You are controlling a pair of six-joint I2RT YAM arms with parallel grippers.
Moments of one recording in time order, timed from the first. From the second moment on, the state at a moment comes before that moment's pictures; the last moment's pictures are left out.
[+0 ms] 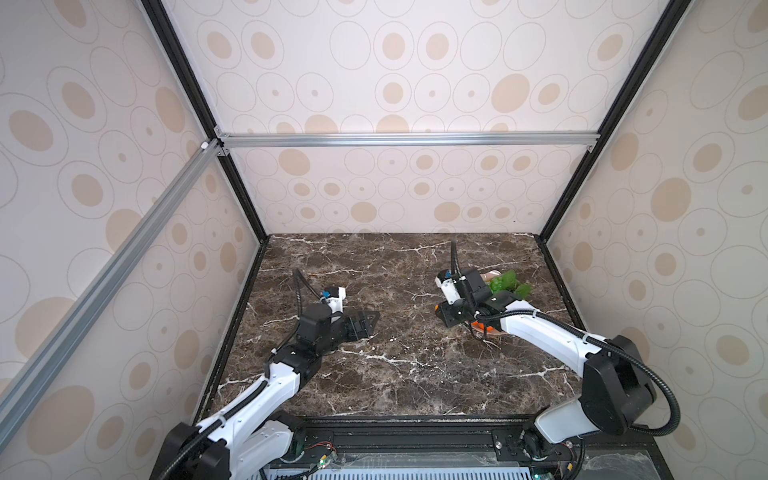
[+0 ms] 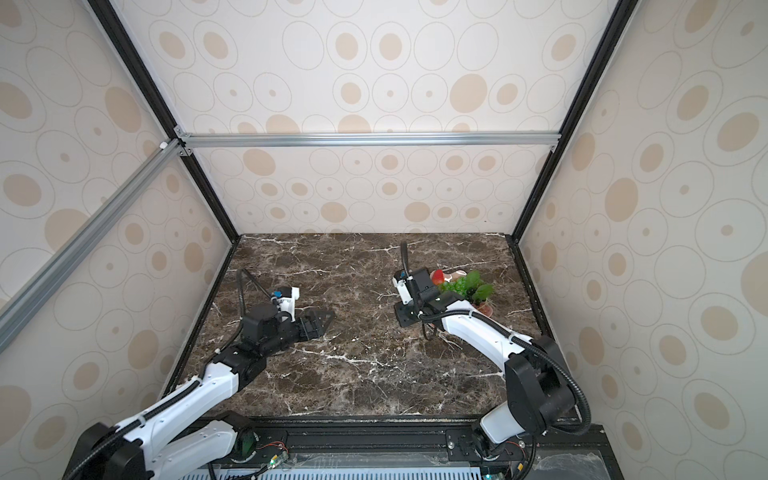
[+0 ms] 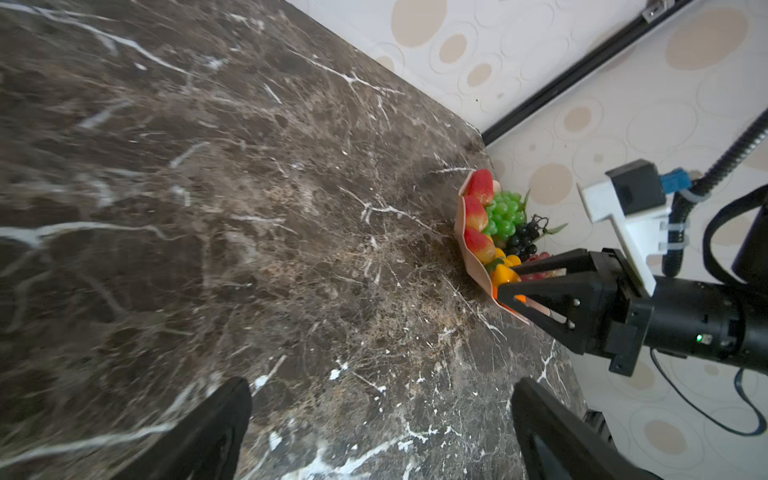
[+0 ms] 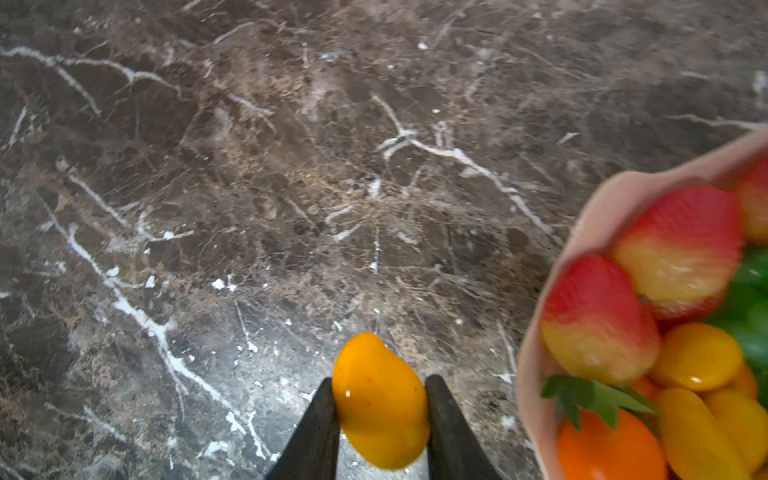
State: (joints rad) left arm -0.46 1.06 0.49 0.13 0.26 -0.66; right arm 0.50 1.47 1.02 -0.48 -0.05 0.13
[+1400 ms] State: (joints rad) left arm -0.82 1.58 0.90 0.36 0.14 -0.54; right arm 0.19 1.53 1.06 -0.57 0.15 0.32
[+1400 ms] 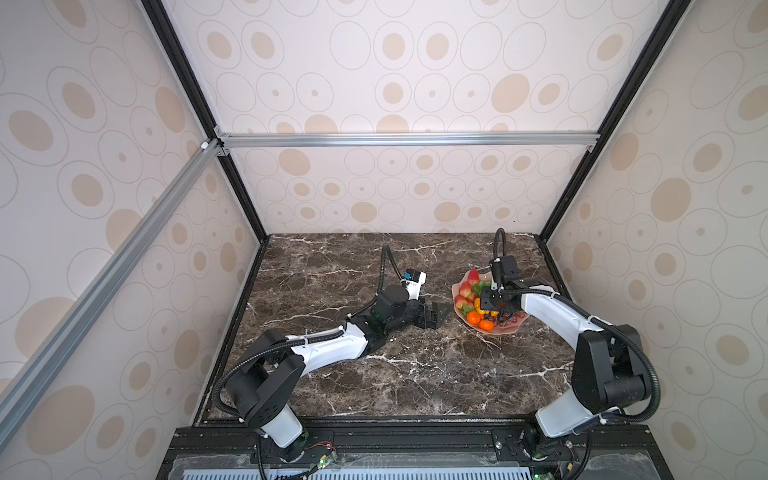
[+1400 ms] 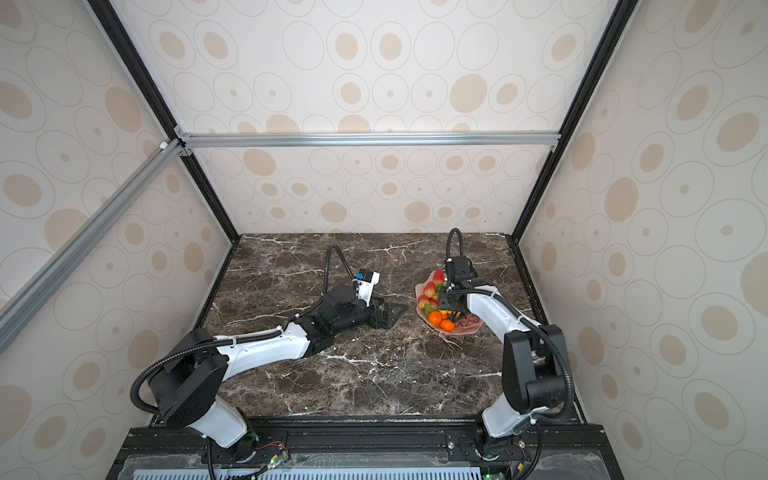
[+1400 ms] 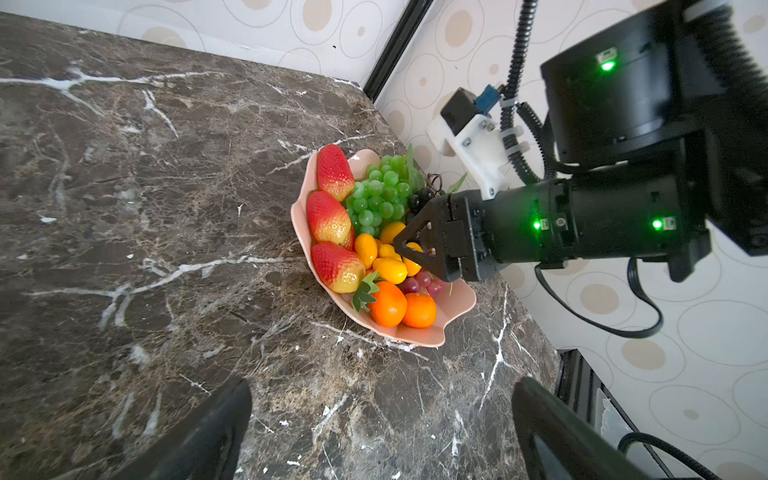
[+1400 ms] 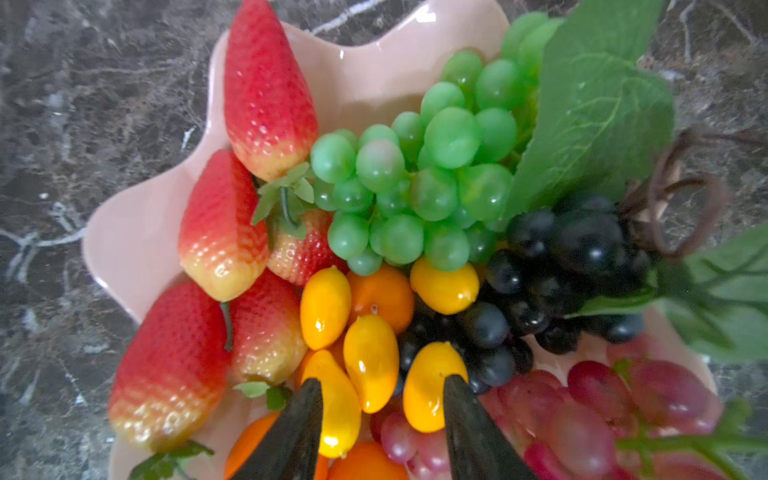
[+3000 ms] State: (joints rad) left arm -0.90 1.60 0.99 0.31 0.07 -0.41; right arm -0.31 1.80 1.17 -0.54 -0.39 0.45
